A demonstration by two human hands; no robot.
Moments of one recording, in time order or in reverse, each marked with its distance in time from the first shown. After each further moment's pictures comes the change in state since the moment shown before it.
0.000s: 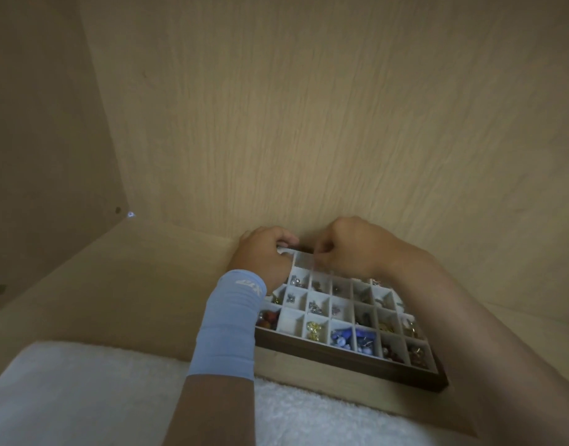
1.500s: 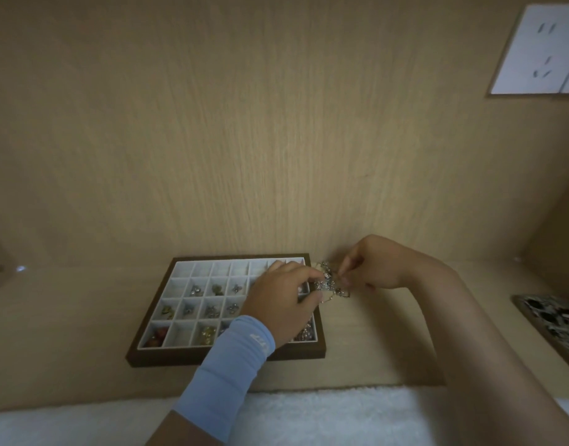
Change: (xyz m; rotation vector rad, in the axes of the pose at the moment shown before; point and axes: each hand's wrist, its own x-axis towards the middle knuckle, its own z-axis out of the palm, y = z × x) left_hand -0.052 0.090 0.140 0.255 -0.241 0.470; right_hand -0.117 0.185 0.018 0.492 -0.009 0.294
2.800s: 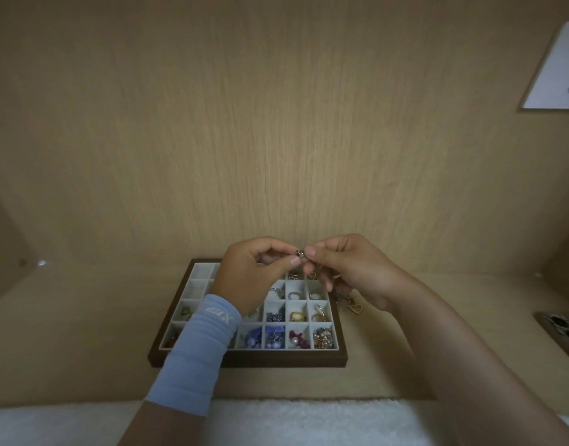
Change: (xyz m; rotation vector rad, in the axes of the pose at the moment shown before) left_hand 0.003 -0.029 -0.066 -0.522 0.232 -0.084; right_hand -0.005 -0.068 0.036 0.728 0.037 -0.192
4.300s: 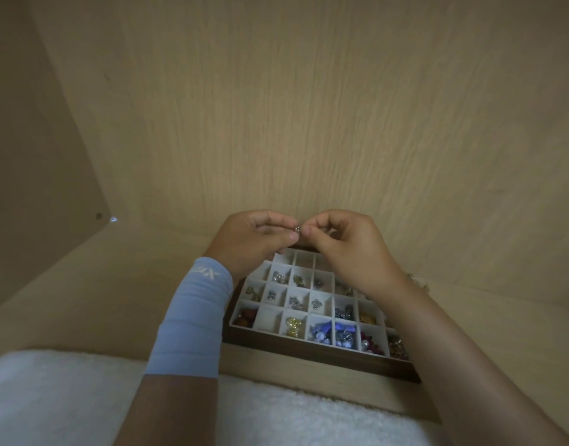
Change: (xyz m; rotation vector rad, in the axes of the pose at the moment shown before) left_hand -0.006 -0.017 -0.097 -0.170 0.086 -0.372; right_hand 0.061 -0.010 0.098 -0.327 0.178 -0.377
